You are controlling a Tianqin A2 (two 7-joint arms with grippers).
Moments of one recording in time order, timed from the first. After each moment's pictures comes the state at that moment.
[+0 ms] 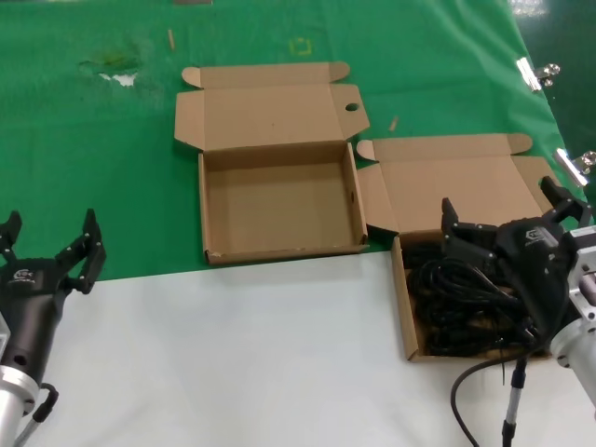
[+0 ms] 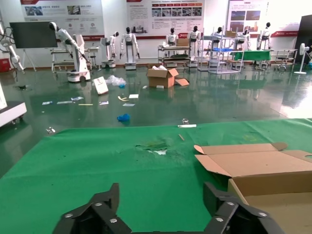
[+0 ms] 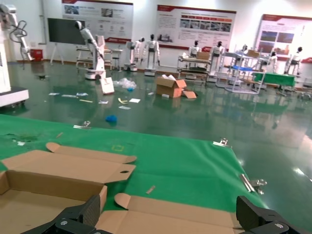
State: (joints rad) left arm 0.00 -0.30 1.60 -1.60 -1.80 0.00 0.00; right arm -0.02 0.38 -1.65 1.63 1.82 0.01 0.00
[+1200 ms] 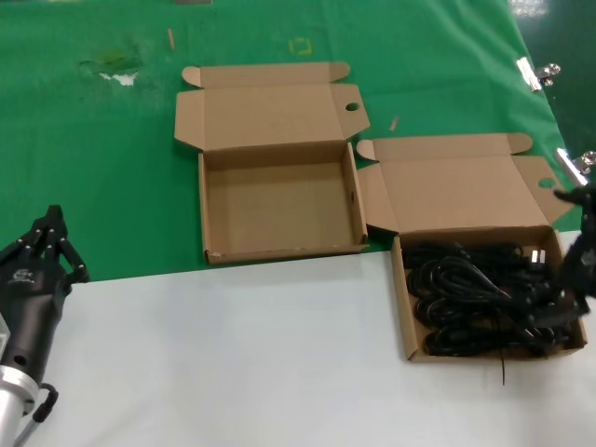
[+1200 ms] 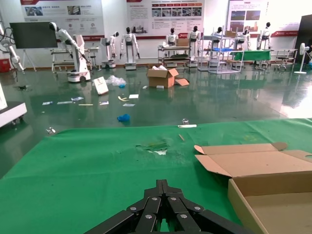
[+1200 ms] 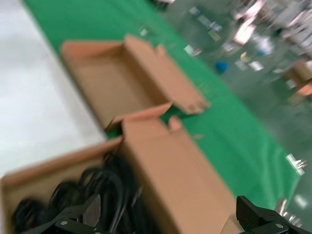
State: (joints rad) left arm 0.00 -0.30 1.60 -1.60 -1.80 0.00 0.00; right arm 0.21 1.23 -2.10 1.66 1.71 -0.18 0.24
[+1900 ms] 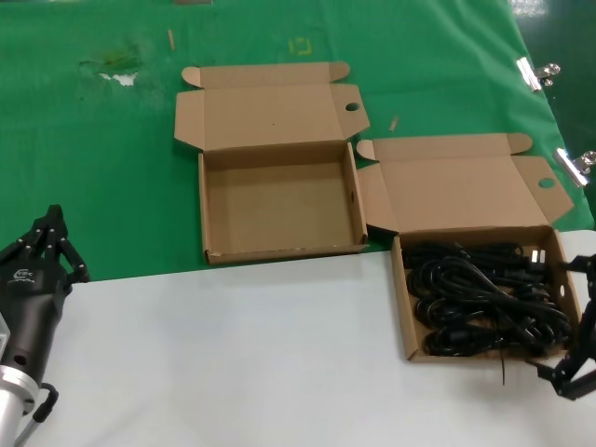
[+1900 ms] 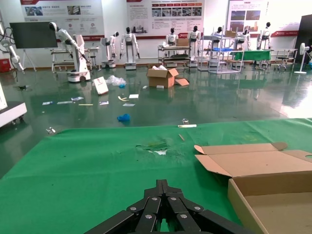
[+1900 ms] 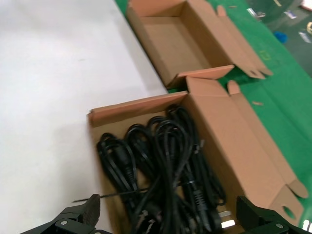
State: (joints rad) left arm 0.00 -0.30 1.60 -1.60 -1.80 0.00 0.00; right arm 0.03 1.26 -1.93 1.67 1.58 -0.41 0.25
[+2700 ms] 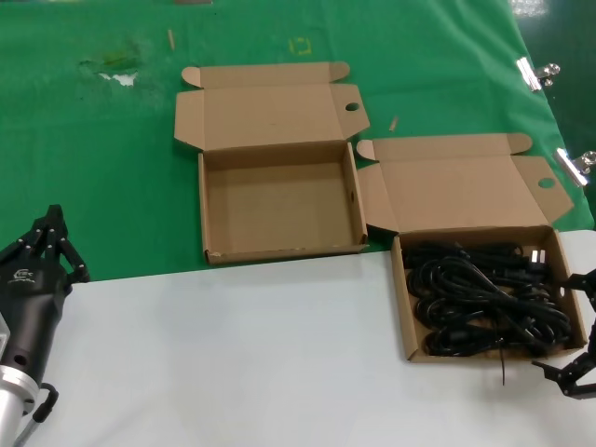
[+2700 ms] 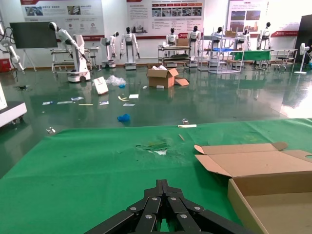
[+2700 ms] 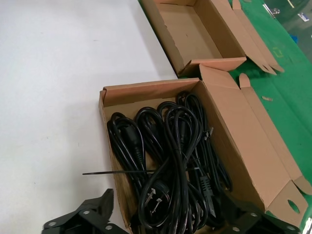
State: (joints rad) left arm 0.00 -0.30 1.60 -1.60 -1.80 0.00 0.00; right arm -0.07 1.18 -1.78 1.62 1.60 -0.49 0.07
